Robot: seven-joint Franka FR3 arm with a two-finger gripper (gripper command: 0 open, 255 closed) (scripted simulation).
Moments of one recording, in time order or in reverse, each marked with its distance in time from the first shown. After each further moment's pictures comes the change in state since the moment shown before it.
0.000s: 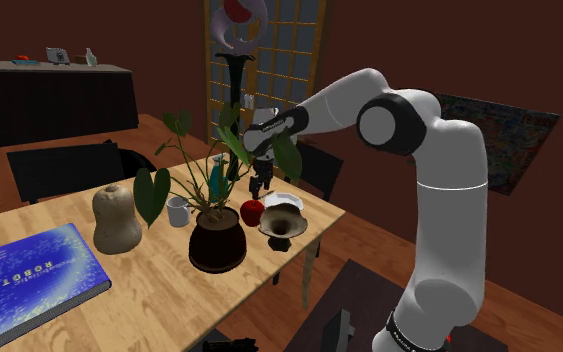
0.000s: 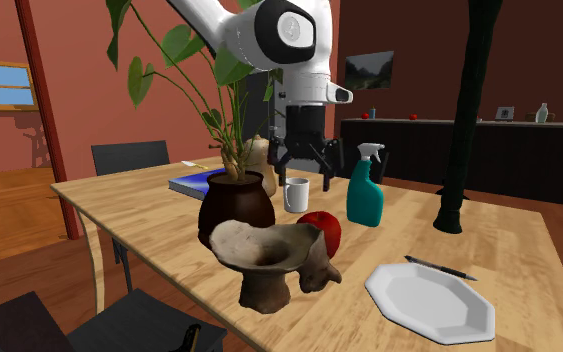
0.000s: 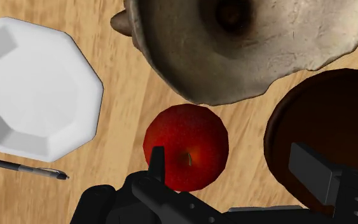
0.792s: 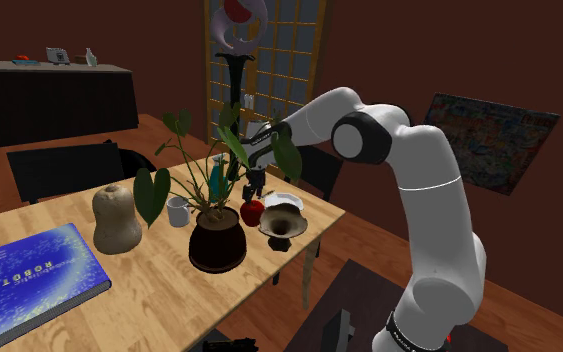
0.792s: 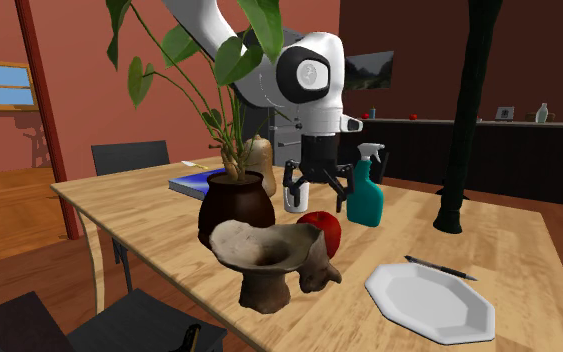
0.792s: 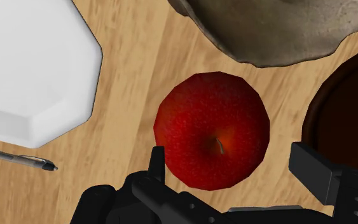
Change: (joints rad) arm -0.029 0.196 0.020 0.149 0.035 0.061 -0.047
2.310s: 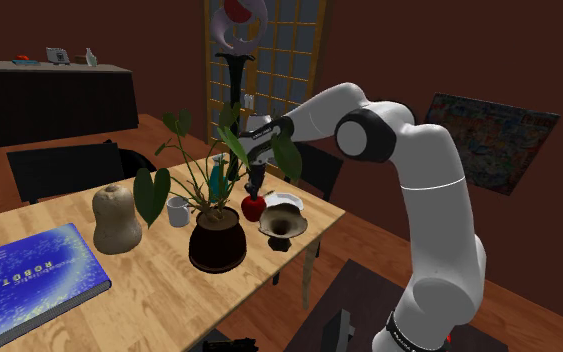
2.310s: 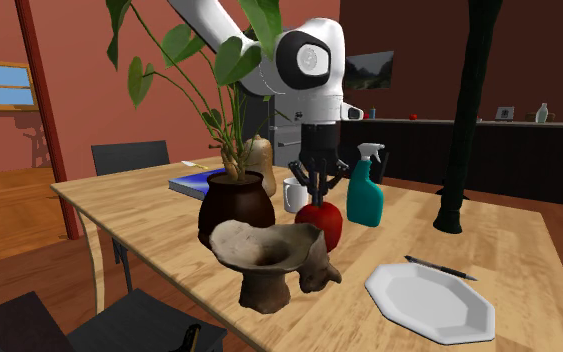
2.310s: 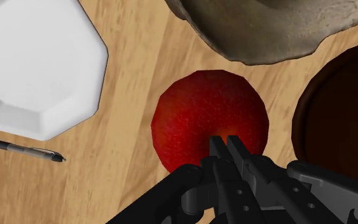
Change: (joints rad) arm 0.003 -0.031 -0.004 0.011 -0.006 -0.041 0.004
